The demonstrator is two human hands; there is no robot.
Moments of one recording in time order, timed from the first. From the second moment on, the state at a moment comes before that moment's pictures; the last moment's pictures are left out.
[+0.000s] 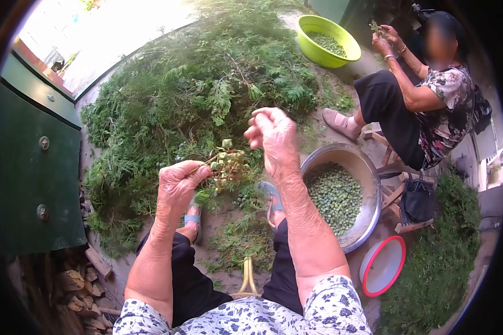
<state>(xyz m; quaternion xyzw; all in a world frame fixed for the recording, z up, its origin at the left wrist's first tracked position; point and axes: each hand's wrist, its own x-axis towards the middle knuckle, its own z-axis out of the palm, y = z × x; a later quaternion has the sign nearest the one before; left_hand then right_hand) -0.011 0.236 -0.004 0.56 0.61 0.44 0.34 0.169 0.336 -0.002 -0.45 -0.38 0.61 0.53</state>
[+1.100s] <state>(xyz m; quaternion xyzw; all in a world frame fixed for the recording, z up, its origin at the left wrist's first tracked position) -0.008 0.242 -0.003 0.50 0.66 0.40 0.39 0.147 0.305 -0.002 -0.44 -0.59 0.51 0.44</state>
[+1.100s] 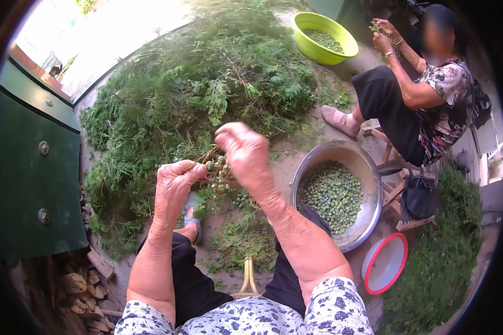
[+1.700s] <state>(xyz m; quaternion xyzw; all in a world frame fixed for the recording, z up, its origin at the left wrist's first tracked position) -0.017 0.247 0.013 0.43 0.61 0.47 0.47 0.186 0.330 -0.014 -0.38 -0.38 0.78 0.31</state>
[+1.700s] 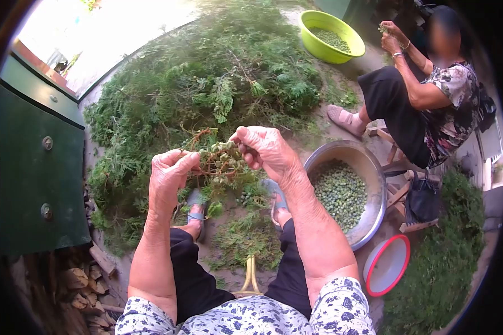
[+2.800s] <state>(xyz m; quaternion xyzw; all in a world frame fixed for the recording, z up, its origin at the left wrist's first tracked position) 0.008 0.253 0.009 0.47 0.57 0.42 0.53 0.154 0.291 -0.019 -0.51 -0.37 0.57 0.53</state>
